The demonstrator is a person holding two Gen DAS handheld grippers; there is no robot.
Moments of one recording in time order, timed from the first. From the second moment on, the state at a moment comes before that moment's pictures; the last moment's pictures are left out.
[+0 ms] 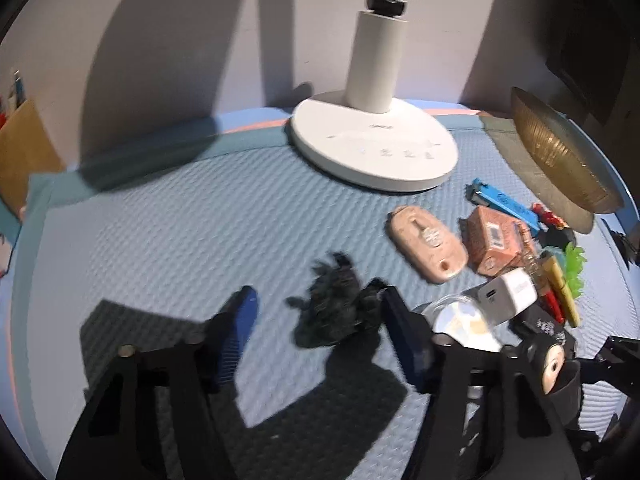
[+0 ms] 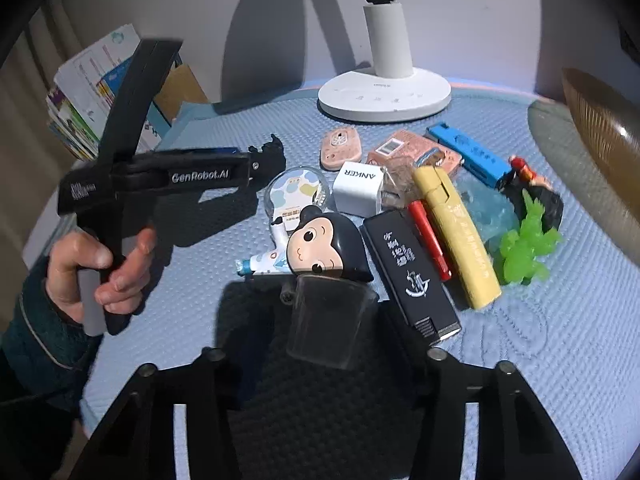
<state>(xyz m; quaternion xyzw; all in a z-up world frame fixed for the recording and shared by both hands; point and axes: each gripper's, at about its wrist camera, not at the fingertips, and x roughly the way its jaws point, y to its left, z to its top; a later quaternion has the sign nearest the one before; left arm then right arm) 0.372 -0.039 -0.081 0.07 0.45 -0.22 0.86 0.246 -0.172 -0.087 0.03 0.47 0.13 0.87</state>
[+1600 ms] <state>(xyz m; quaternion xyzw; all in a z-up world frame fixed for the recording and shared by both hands) 0.218 -0.117 -0.023 0.09 0.40 -0.31 0.86 0.170 -0.321 -0.074 0.14 0.48 0.05 0.86</state>
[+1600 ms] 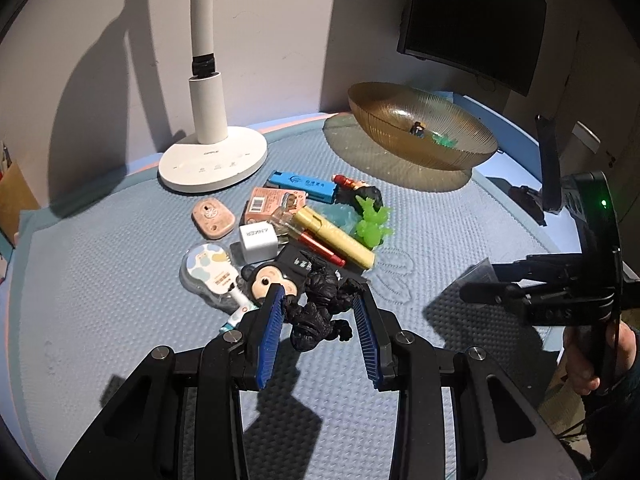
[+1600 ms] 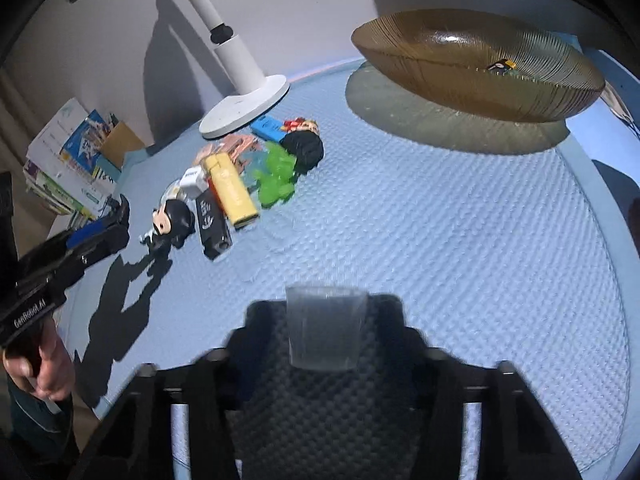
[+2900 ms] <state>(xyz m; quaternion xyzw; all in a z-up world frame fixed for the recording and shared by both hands) 0.301 -0.283 0.032 0.05 0.35 -0.36 0.86 0.202 -0.461 0.044 0.14 0.32 -0.13 0.93</state>
